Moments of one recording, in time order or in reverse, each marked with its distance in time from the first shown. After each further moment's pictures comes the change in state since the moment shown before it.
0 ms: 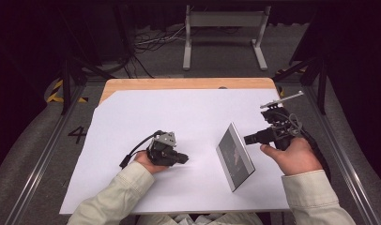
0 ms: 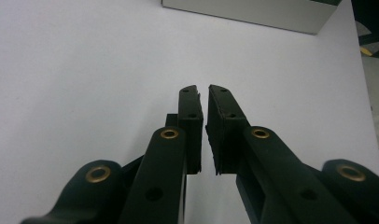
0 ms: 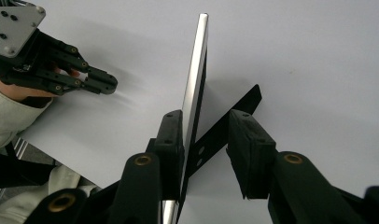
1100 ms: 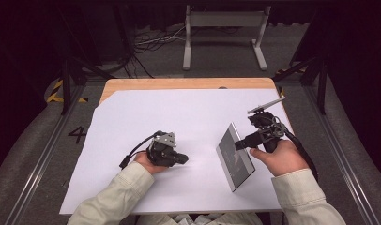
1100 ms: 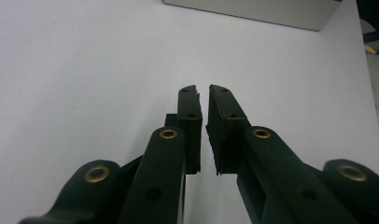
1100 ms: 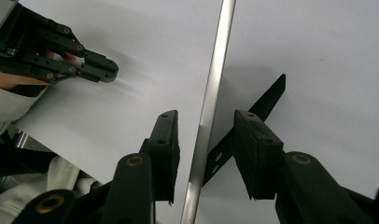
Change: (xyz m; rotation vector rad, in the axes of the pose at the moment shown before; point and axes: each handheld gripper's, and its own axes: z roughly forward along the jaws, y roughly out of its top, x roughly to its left) left arm -0.001 -0.001 0.001 0.005 0.007 0.002; right arm 0.007 0.002 0.033 0.083 0.022 -0.007
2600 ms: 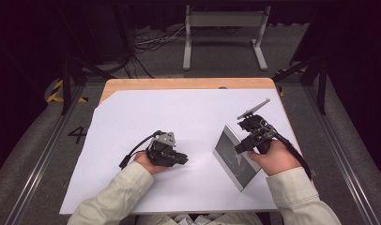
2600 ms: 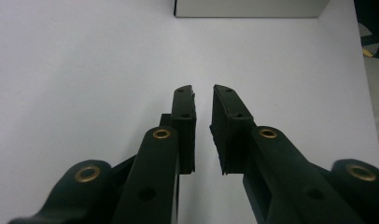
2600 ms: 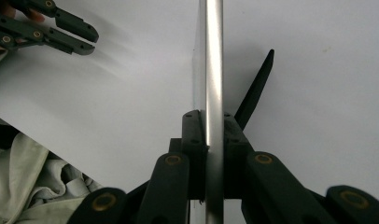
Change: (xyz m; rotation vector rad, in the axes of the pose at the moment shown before) left arm 0.001 -0.001 -0.001 -0.002 -0.003 -0.014; right arm 0.011 0.004 0.018 0.103 -0.083 -0.114
